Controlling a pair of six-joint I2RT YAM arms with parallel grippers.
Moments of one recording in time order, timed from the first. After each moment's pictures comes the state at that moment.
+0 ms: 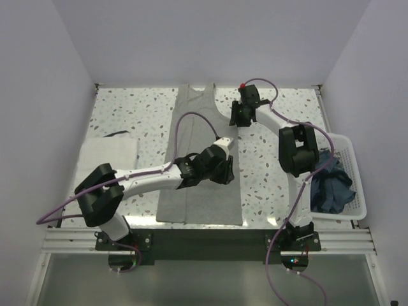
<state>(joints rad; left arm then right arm) -0.99 1.61 1.05 -0.12 -0.07 -0.61 0.30 2.17 1.70 -0.44 -0.07 0.38</state>
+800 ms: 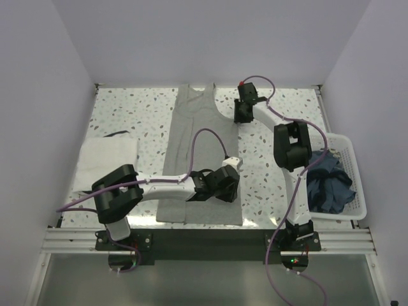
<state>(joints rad) -1.16 1.74 1.03 -0.12 -0.14 -0.72 0.29 2.32 1.86 -0.49 0.08 0.28</state>
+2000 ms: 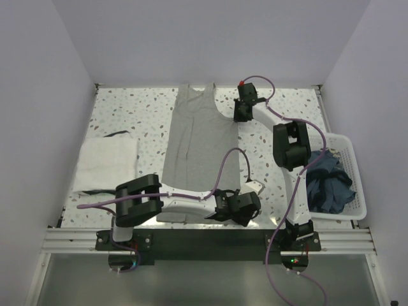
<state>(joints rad) -1.38 1.91 1.21 -0.26 -0.24 -0.72 0.29 2.34 1.87 -0.44 0.06 0.31</state>
